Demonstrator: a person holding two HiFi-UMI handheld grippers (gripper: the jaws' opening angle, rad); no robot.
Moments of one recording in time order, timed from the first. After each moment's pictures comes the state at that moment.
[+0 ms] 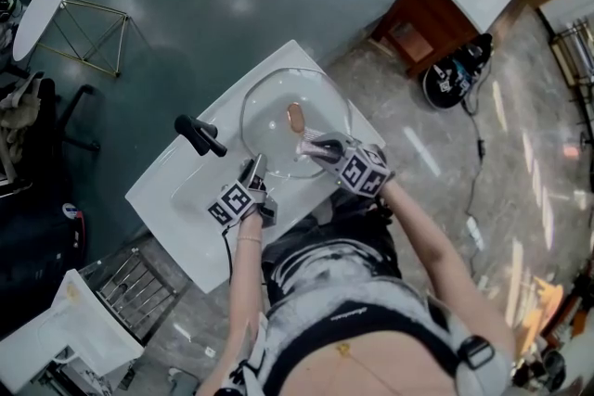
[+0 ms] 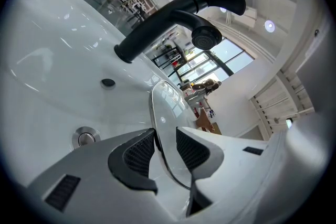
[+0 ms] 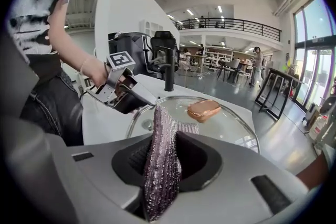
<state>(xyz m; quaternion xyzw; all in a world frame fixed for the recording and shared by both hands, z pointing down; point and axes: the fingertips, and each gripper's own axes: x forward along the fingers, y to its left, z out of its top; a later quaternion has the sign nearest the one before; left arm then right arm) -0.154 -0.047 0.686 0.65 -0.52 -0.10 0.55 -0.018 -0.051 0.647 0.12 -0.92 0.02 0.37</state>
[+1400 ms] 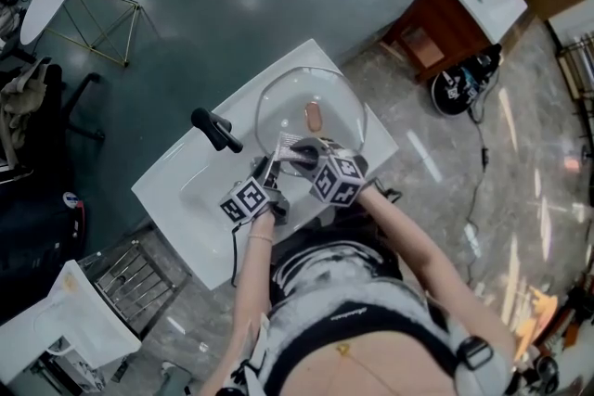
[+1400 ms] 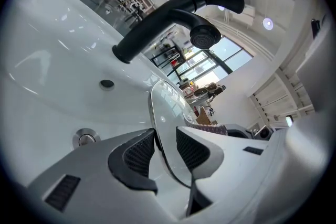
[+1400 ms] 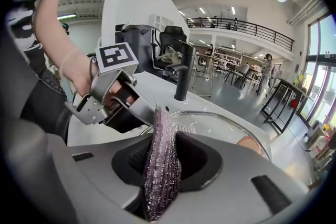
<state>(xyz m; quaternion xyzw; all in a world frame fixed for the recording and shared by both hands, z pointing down) -0.154 -0.046 0.687 0.65 -0.52 -0.09 0.54 -0.110 -0.036 0.648 0.09 -0.92 -0.03 0.39</state>
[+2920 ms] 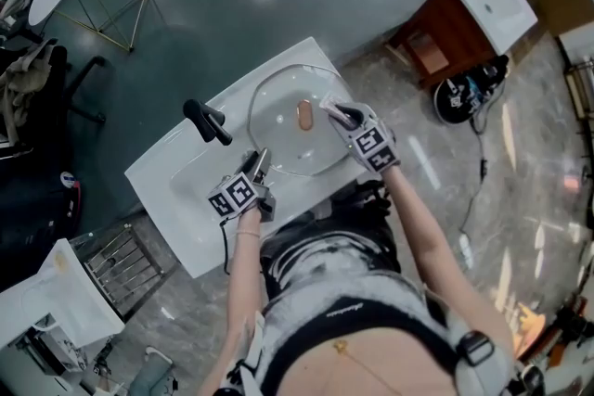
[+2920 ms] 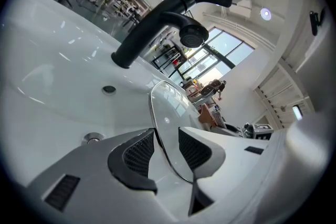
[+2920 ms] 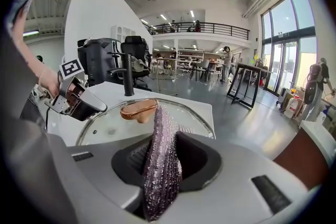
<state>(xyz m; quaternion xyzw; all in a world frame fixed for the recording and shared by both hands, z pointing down) -0.155 -0.041 0.684 0.65 -0.55 -0.05 0.52 0.019 -0.152 0.644 0.27 -0.90 0.07 0.33</state>
